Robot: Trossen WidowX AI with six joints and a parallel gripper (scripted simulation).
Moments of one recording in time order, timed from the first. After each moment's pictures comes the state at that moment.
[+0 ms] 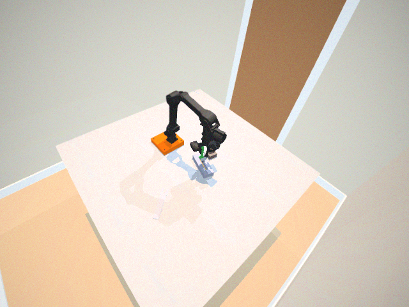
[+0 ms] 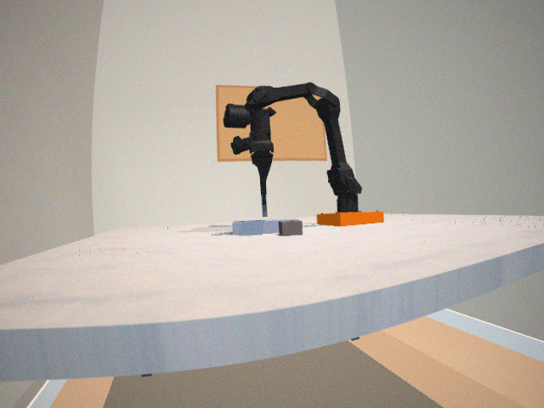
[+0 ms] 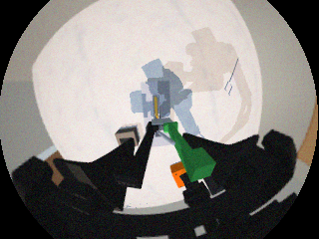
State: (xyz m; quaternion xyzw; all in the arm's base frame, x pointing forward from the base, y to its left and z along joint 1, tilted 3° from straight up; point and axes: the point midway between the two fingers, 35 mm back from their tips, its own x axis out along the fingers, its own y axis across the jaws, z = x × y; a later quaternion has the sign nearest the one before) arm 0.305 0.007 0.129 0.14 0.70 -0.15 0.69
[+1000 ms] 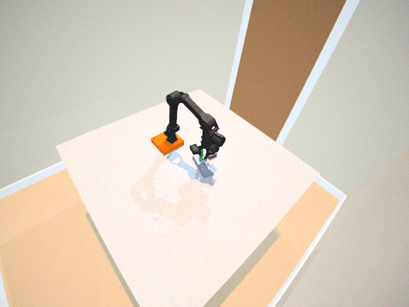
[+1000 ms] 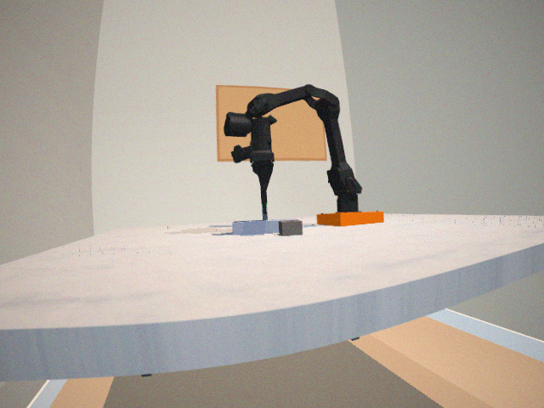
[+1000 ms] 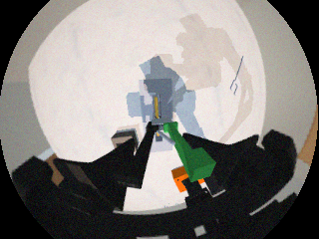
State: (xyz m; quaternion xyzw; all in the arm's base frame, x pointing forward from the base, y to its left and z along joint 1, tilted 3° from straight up) arm 0.304 0.006 0.104 0.14 0.70 -0.15 0.69
